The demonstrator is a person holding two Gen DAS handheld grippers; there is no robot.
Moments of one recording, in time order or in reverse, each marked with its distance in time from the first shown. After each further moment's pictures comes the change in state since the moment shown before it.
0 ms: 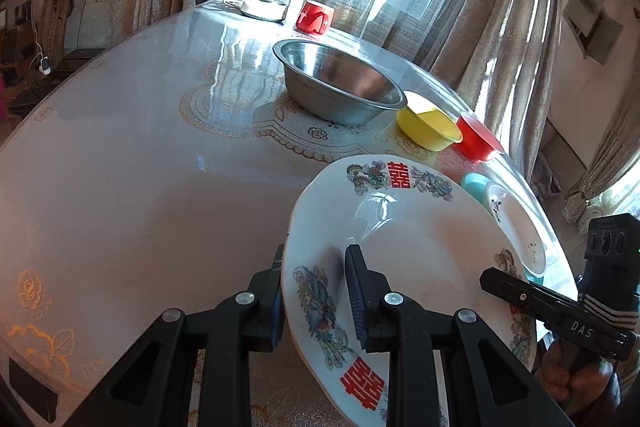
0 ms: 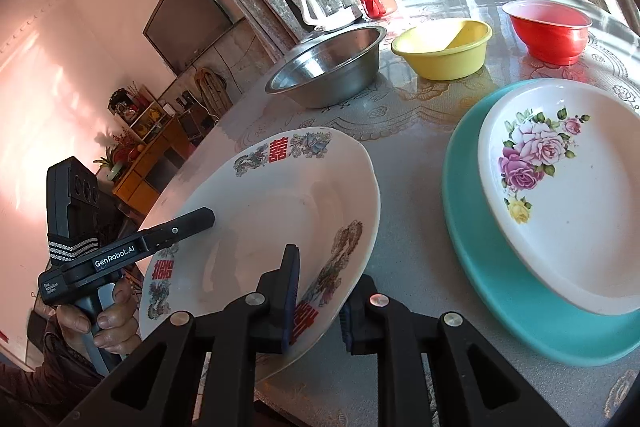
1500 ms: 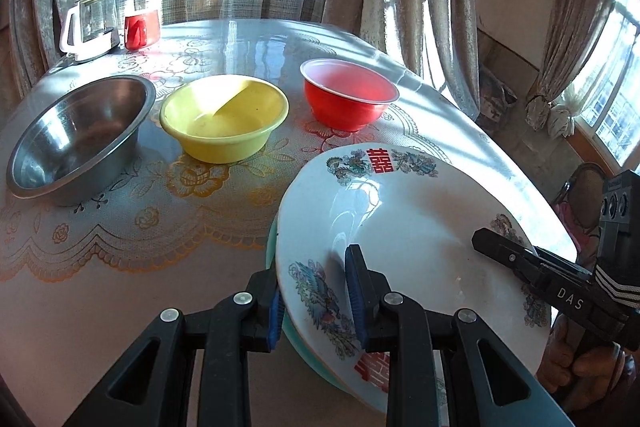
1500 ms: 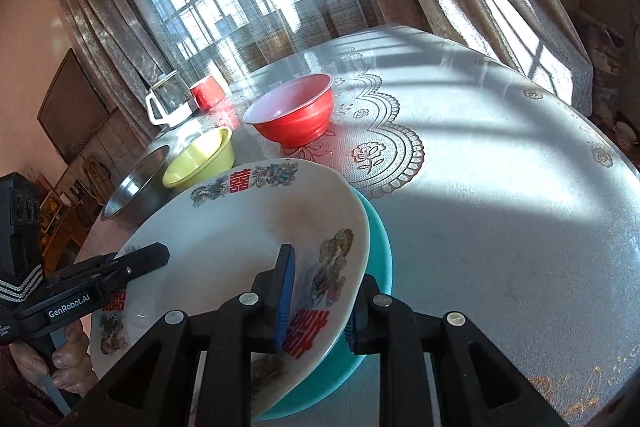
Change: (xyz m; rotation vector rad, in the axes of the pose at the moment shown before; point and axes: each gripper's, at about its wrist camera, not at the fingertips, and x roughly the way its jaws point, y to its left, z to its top) left arm 0.115 -0.197 0.037 0.343 0.110 -0.119; right arm -0.103 -0.141 0.017 0.212 -0.219 -0.402
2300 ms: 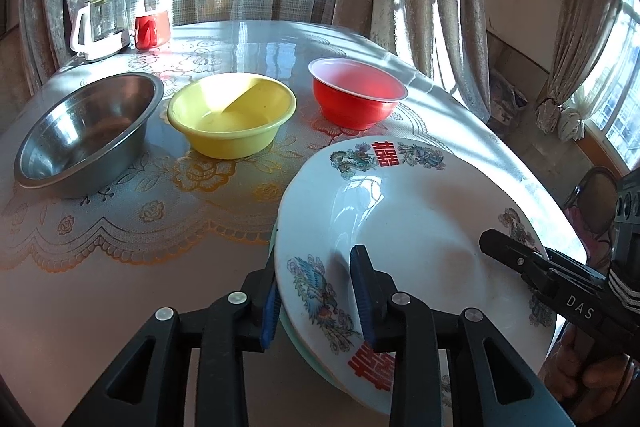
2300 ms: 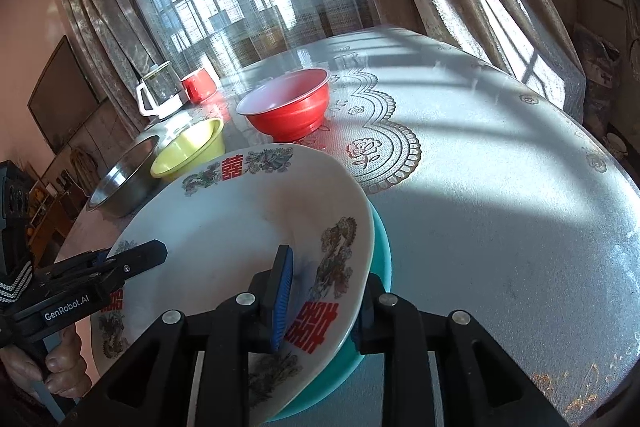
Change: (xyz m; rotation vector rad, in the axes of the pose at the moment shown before) left arm -0.002 -0.003 -0.005 -0.016 -0.017 0.037; right arm -0.001 0.006 -0.001 -0.019 -0.004 -0.042
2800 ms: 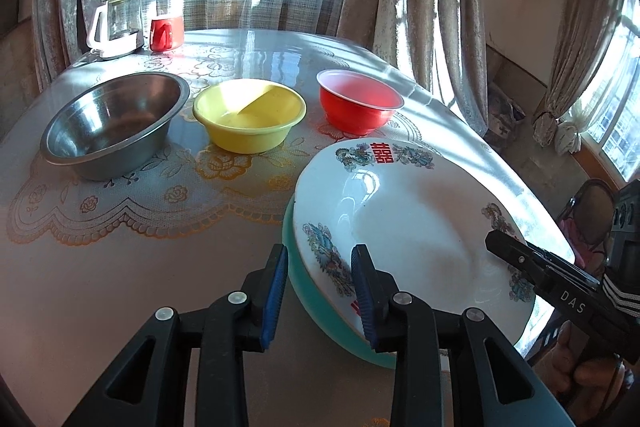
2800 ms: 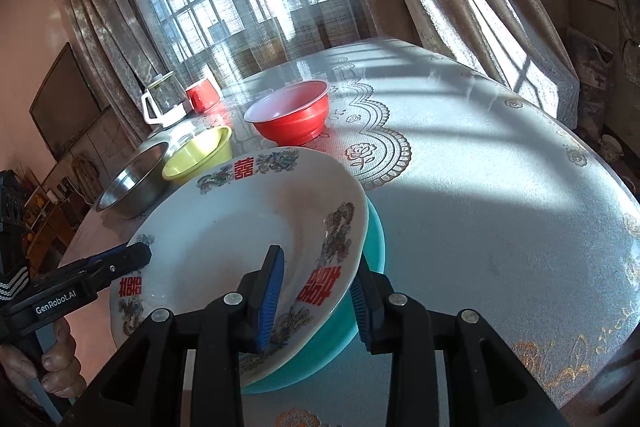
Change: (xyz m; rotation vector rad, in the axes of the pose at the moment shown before) left arm -0.028 0.003 -0.016 -0.021 -0.039 -0.004; right arm -0.025 0.005 -0.013 -0.012 -0.054 -0.038
